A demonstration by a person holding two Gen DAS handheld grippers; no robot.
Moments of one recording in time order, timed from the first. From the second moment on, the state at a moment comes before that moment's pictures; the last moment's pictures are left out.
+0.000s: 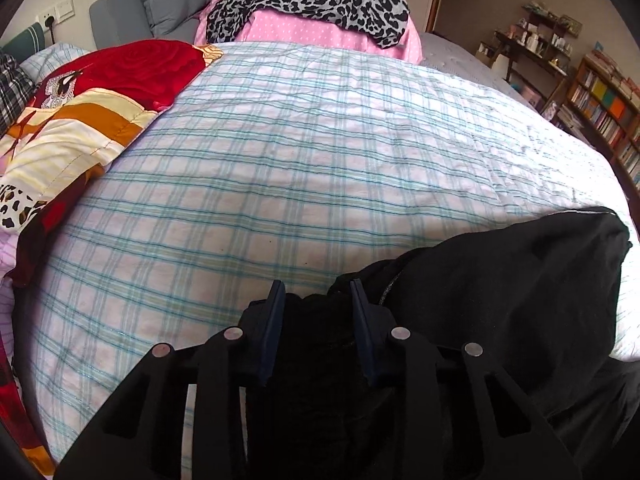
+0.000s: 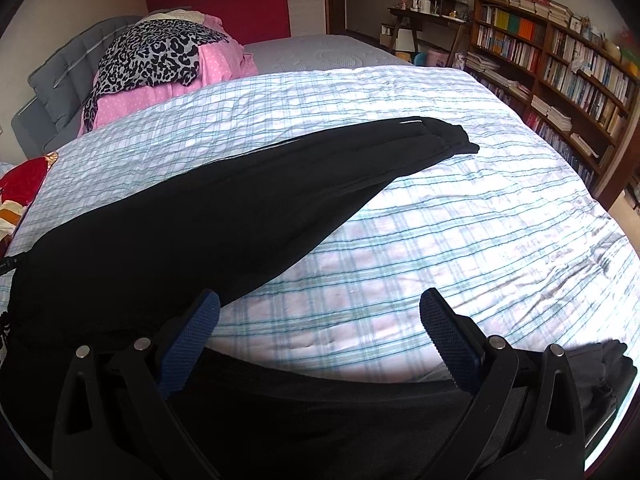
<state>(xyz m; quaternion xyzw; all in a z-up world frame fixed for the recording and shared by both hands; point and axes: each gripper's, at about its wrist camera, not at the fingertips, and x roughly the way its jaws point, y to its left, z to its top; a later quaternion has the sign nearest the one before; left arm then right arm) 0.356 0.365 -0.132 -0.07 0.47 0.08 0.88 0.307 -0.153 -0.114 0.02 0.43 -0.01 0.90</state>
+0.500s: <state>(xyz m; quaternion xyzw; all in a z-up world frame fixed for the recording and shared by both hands) 0.340 0.350 -0.106 -0.08 0.45 0.06 0.89 0.460 -0.267 -0.102 0.10 0.45 -0.08 0.88</state>
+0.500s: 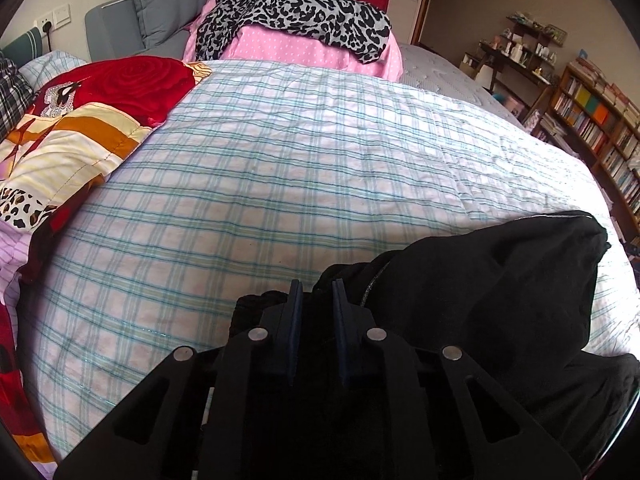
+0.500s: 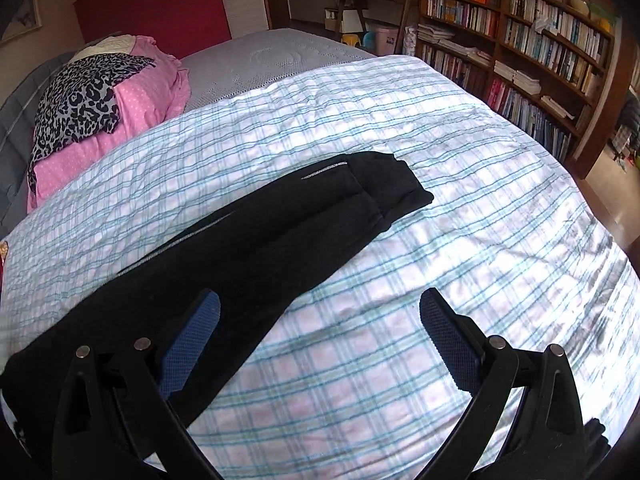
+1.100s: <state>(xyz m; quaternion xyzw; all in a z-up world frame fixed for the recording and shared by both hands) 0.380 0.357 -0.145 -0.04 0.49 0.03 0.87 0.632 -0.297 -0.149 0.18 0.53 -0.15 0.82</state>
